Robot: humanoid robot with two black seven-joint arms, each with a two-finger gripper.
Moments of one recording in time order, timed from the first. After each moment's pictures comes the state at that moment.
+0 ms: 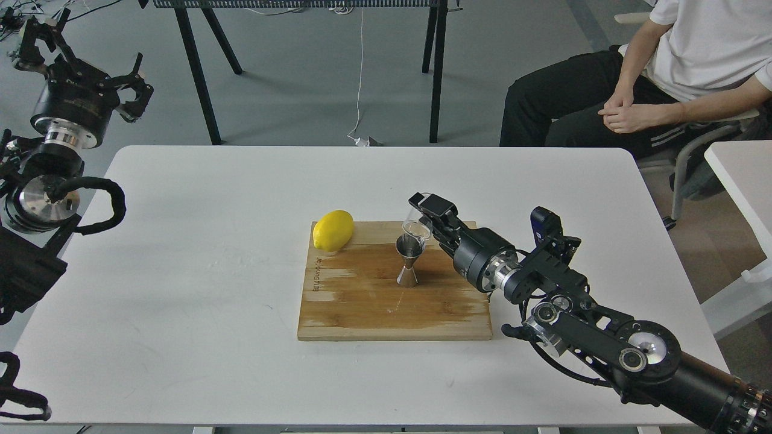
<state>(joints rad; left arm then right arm) -0.76 0.48 -0.90 -0.66 -0.07 -0.39 -0.36 0.52 -0.24 0.53 1.34 -1.02 -0.21 -0.02</state>
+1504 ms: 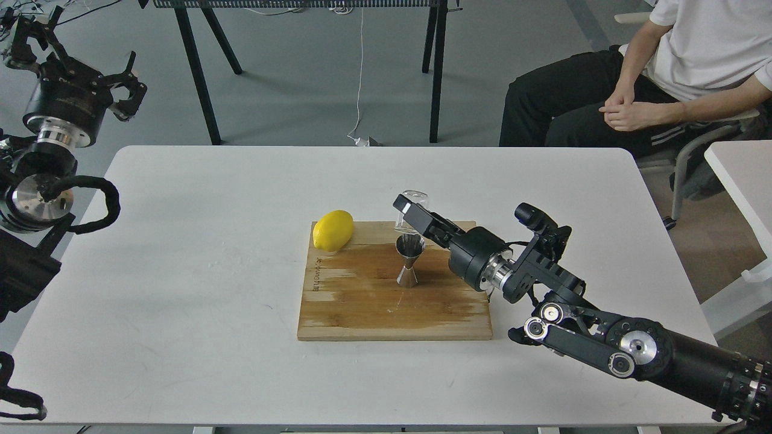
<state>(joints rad) -0.76 0.50 -0.91 -0.66 -0.07 -0.39 -0.36 0.64 -0.29 0.34 1.28 -1.22 -0.29 0.12</state>
